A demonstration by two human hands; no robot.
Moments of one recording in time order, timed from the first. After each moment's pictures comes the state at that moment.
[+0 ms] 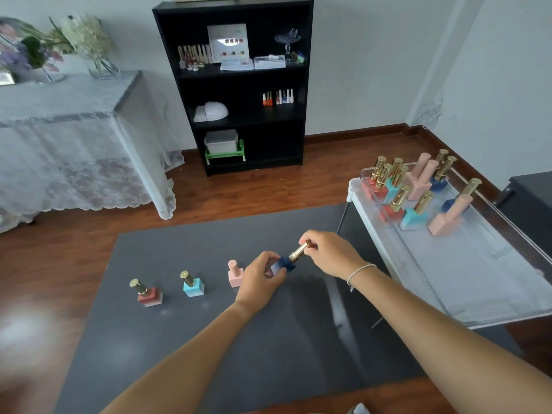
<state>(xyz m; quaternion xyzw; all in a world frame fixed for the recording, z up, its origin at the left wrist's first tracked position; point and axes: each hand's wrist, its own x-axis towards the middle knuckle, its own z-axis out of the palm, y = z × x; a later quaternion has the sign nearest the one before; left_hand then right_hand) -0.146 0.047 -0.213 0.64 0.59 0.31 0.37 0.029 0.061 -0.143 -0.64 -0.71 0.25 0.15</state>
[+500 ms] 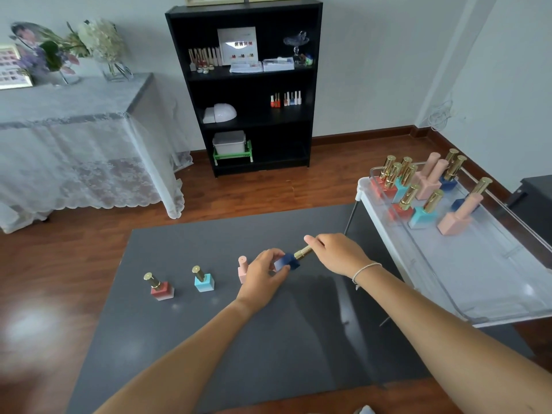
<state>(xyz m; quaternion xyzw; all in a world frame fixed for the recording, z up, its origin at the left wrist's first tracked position) -0.156 0.035 -0.186 0.66 0.61 0.28 0.35 0.023 0.057 -0.140 -0.67 -0.69 0.25 0.10</state>
